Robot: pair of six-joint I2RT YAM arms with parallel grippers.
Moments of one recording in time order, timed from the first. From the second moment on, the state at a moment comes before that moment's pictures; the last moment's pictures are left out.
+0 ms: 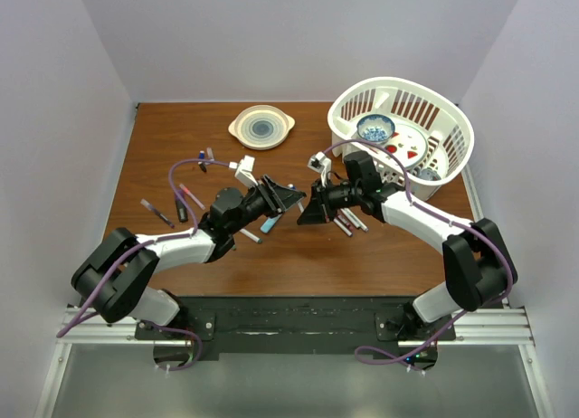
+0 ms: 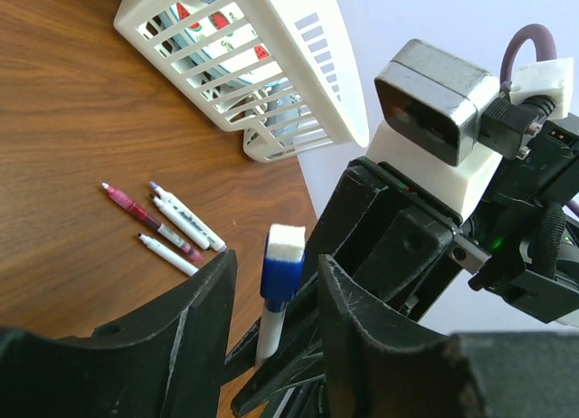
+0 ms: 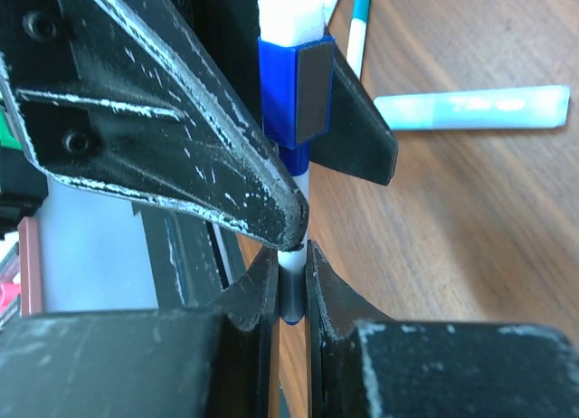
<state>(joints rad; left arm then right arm) -0.66 1.43 0.53 0.84 0.17 -1.06 0.50 1.50 0.93 -0.12 -0.86 0.15</state>
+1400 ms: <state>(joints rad) -0.64 1.49 0.56 0.93 0.28 -1.04 0.49 1.51 0.96 -0.16 -0.91 0.13</state>
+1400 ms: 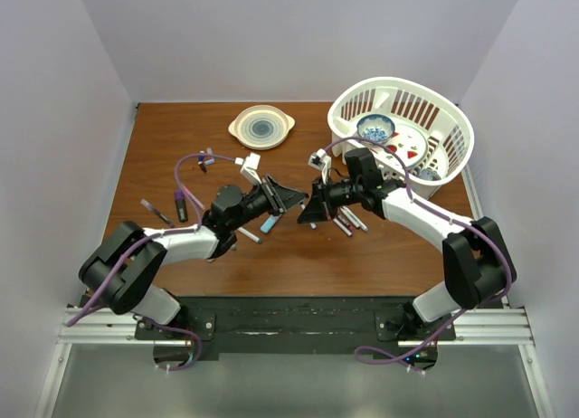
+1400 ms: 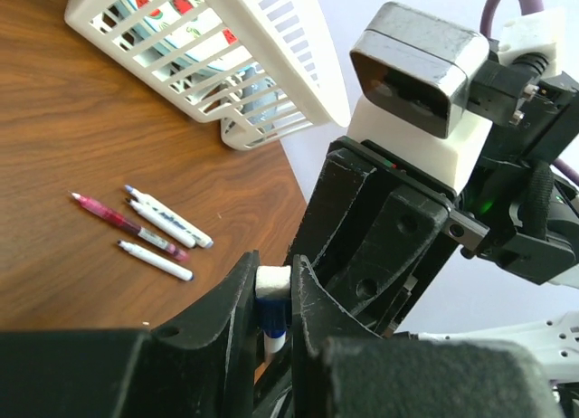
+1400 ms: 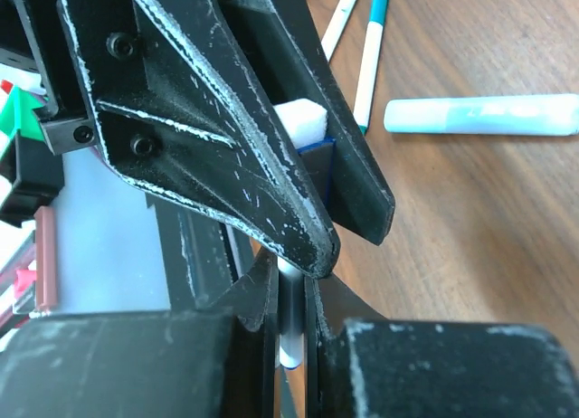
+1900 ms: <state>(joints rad) -0.13 1.35 0.70 0.75 0.28 -0.98 0.61 1.60 0.97 -0.15 -0.92 0.13</state>
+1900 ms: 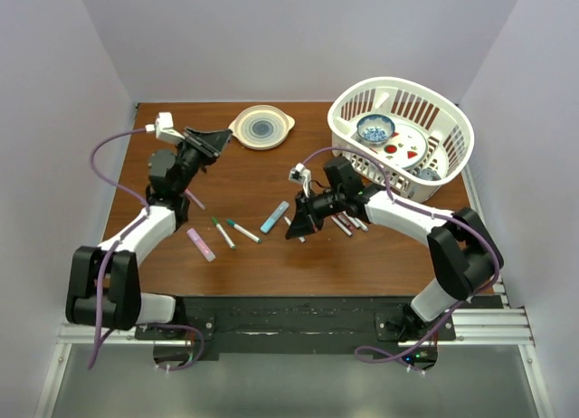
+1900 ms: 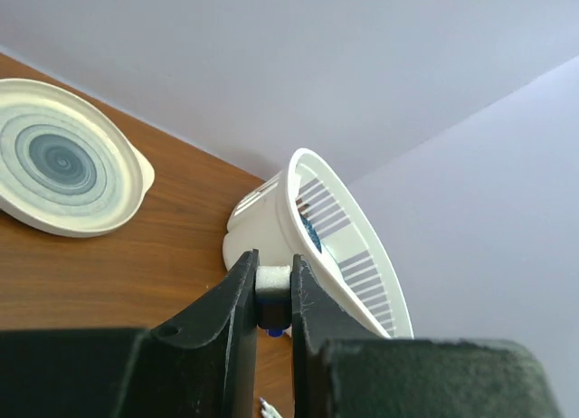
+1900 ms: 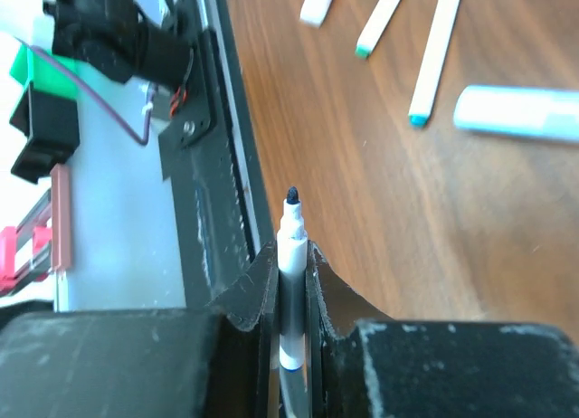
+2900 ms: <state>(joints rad) 0.14 1.92 1.09 0.12 0.10 -0.82 0.60 1.58 1.05 -0.46 -0.88 -0.23</state>
